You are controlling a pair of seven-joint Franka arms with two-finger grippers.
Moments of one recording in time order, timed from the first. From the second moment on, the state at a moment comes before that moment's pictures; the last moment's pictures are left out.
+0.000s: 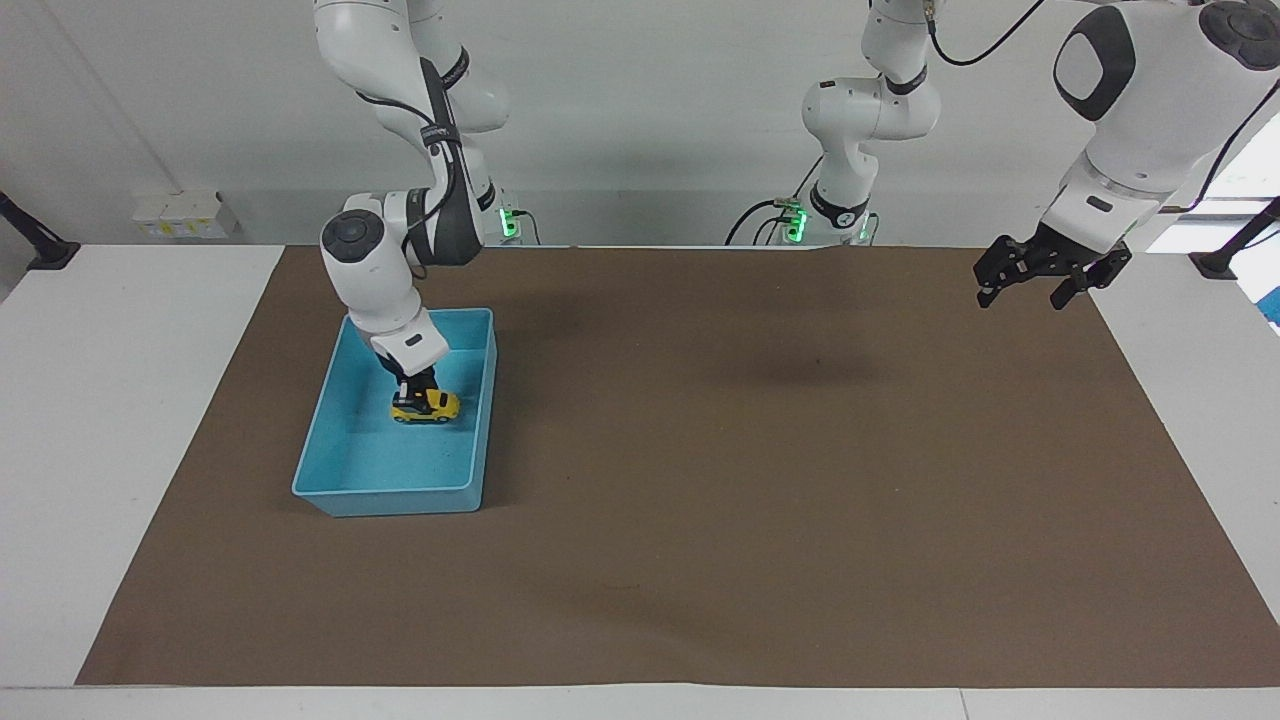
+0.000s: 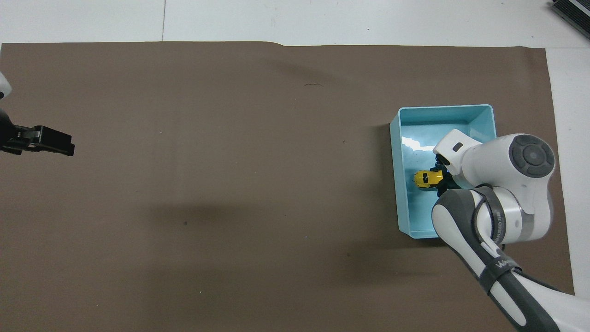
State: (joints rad) left arm -0.10 0.03 0.07 -1.60 -0.01 1.62 0.07; right arm 0.03 0.11 0.03 -2.20 -0.04 2.34 -1.46
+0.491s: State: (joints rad) left arm -0.10 0.03 0.07 -1.60 -0.01 1.62 0.07; right arm 0.02 0.12 0.03 -2.20 -0.04 2.34 -1.46
